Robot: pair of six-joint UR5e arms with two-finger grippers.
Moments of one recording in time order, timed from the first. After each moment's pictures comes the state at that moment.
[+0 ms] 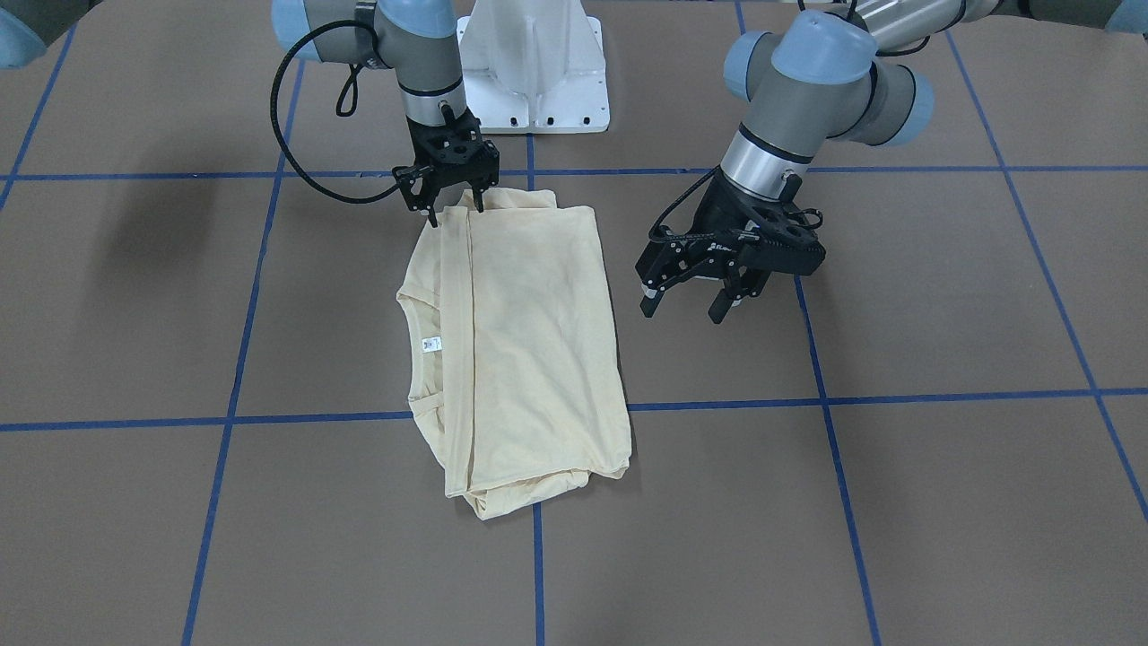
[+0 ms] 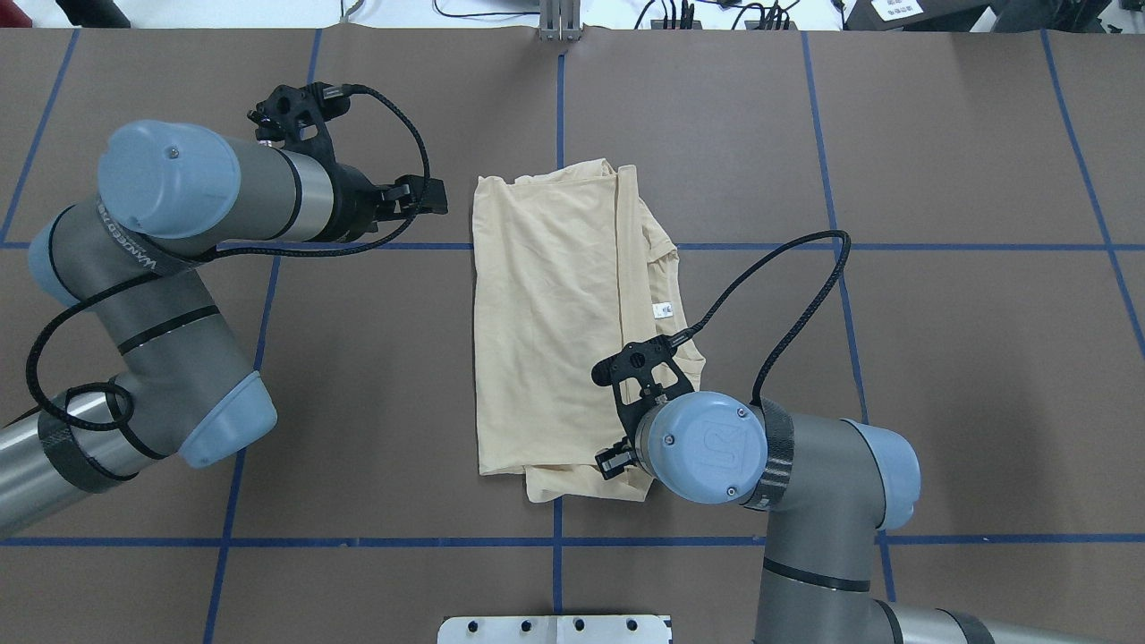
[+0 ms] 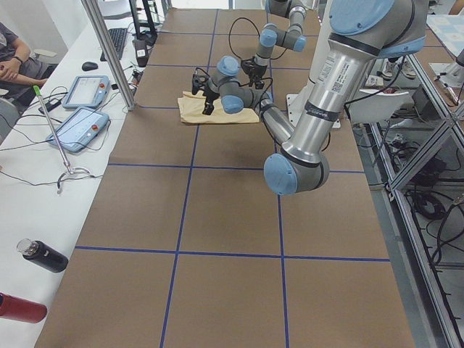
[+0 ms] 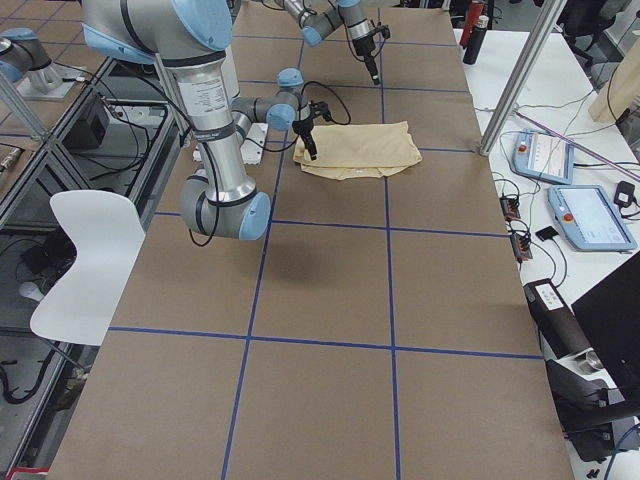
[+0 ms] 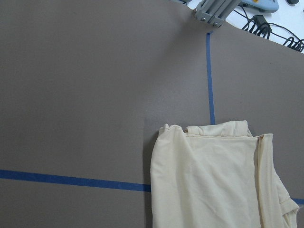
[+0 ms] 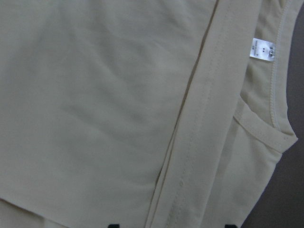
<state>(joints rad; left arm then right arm) -0.70 -2.05 -1.77 -2.08 -1.77 -1.35 0.27 -1.10 1.89 -1.56 1.57 0.95</state>
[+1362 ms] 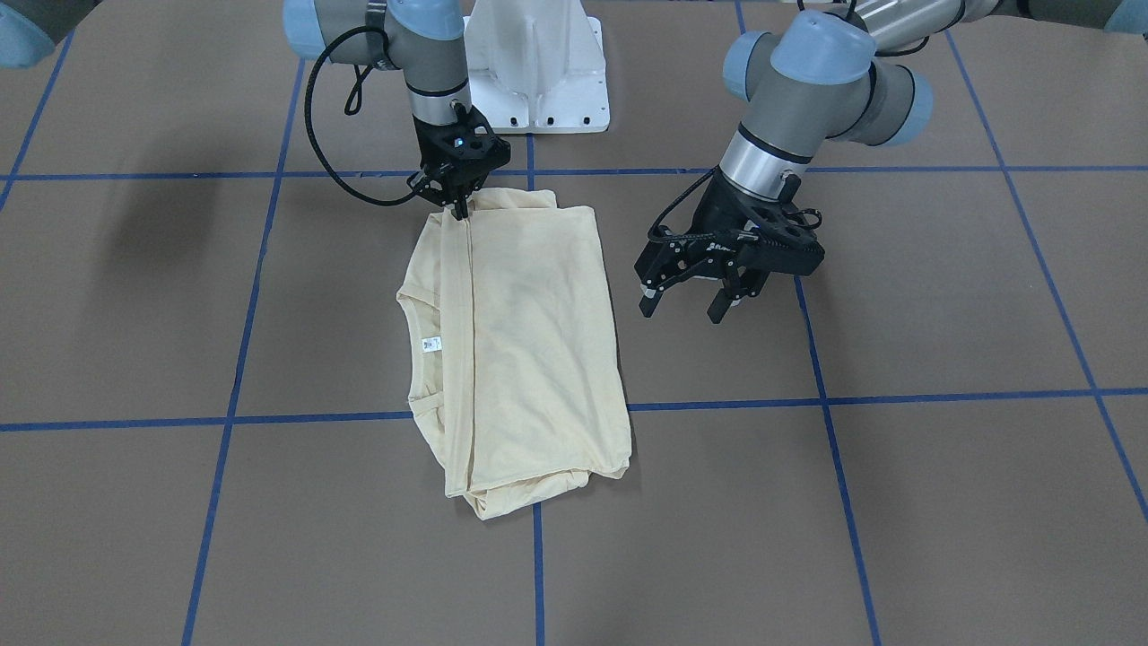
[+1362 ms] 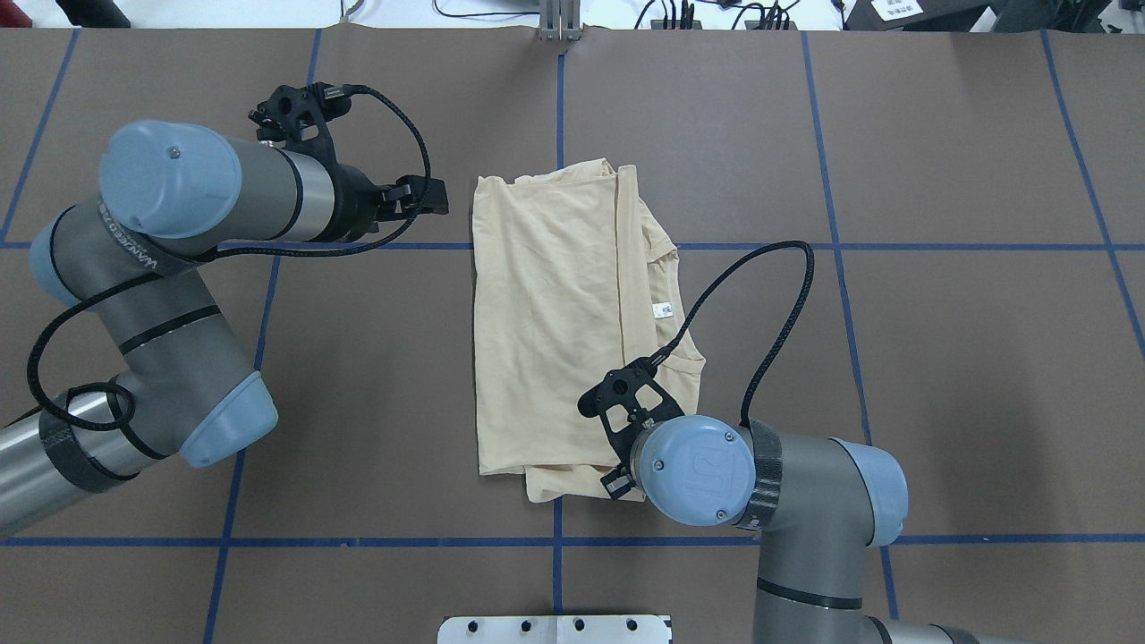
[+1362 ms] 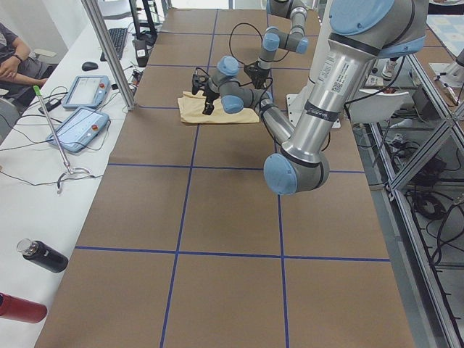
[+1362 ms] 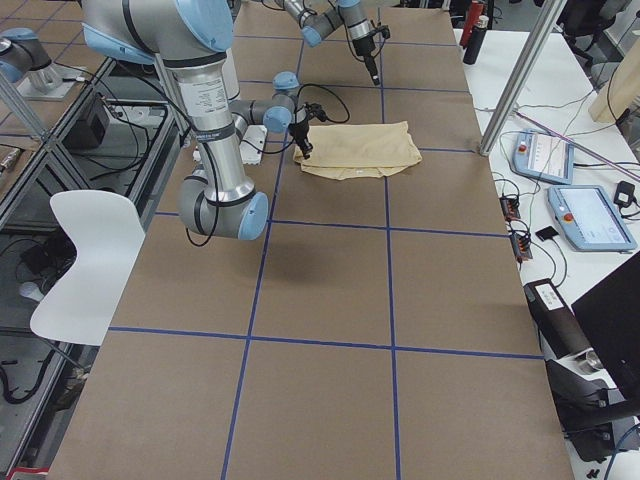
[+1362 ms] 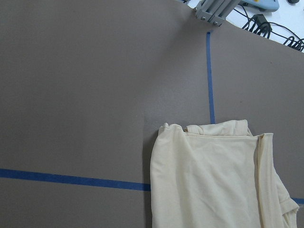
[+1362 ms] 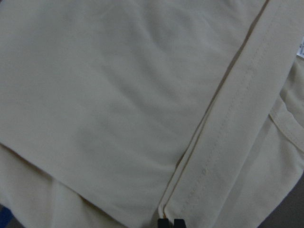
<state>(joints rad) -0.70 -2.05 -1.77 -2.08 -1.77 -1.35 0.24 -1.10 1.88 -1.56 1.55 0.83</state>
